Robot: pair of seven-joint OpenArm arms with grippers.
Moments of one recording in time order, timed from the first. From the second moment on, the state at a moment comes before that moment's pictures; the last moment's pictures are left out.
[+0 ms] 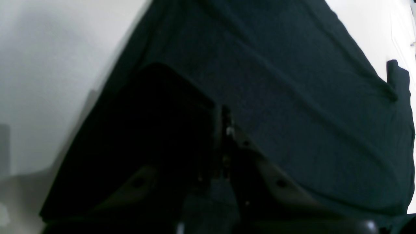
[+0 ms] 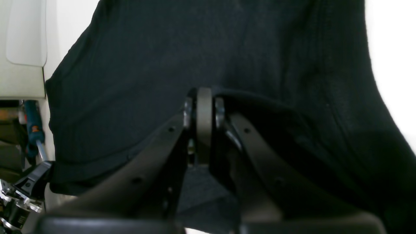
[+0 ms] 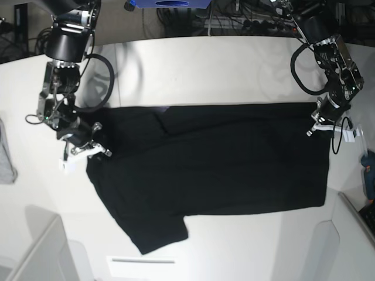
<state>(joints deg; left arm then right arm) 1.8 -13.2 -36.1 78.3 -39.8 -10.6 46.1 7.3 7.9 16.1 75.1 43.2 10.0 -51.0</state>
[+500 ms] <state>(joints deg) 1.7 -13.2 -36.6 78.3 -39.9 -10.6 46.0 7.1 7.9 16.3 75.1 43.2 10.0 -51.0</state>
